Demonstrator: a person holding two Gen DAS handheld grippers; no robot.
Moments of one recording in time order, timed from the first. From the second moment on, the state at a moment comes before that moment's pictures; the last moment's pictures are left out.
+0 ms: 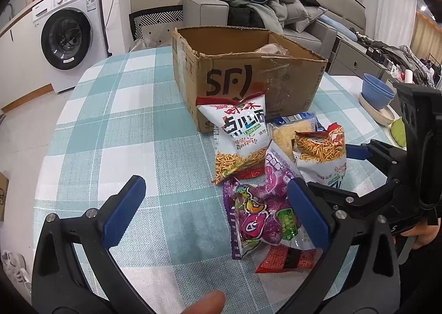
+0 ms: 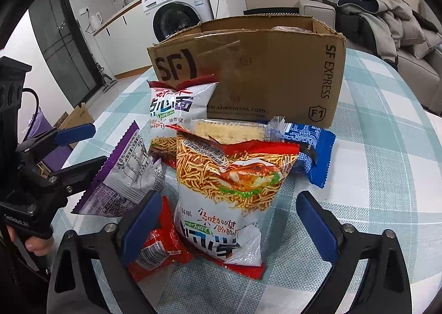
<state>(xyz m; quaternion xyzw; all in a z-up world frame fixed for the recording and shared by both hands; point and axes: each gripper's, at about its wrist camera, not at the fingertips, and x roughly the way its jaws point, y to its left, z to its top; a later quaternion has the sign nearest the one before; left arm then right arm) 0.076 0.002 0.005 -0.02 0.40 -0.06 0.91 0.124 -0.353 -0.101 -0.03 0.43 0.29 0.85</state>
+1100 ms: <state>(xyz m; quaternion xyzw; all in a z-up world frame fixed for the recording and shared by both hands) 0.061 -0.011 0.016 0.00 0.39 -0.12 0.91 0.121 -0.383 -0.067 -0.02 0.38 0.30 0.87</state>
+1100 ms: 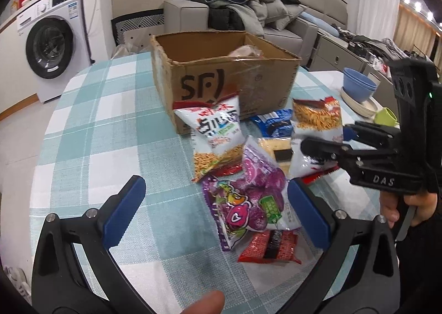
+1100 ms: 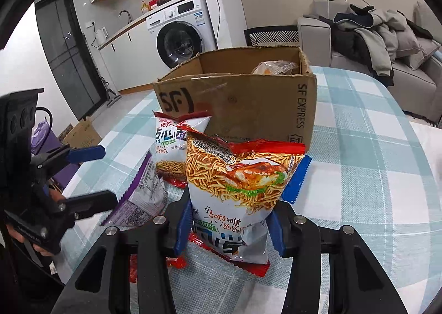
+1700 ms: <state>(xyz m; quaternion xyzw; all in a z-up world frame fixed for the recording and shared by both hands) 0.081 -0.014 -0.024 -0.11 0.44 -0.16 0.88 0.121 -0.390 -0.069 -0.01 0.39 0.29 0.87</state>
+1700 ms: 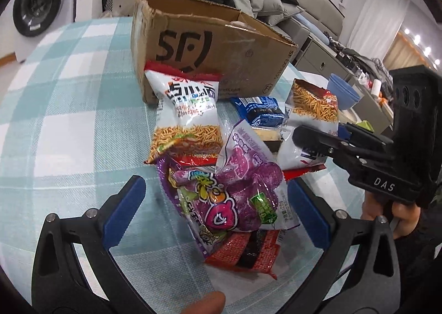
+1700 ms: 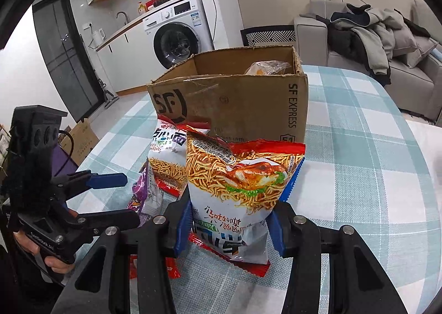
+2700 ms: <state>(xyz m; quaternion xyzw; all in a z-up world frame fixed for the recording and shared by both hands) 0.084 -0.030 -0.023 -0.08 0.42 -0.16 0.89 0.117 -0.398 -0.061 -0.01 0.37 0.28 0.88</state>
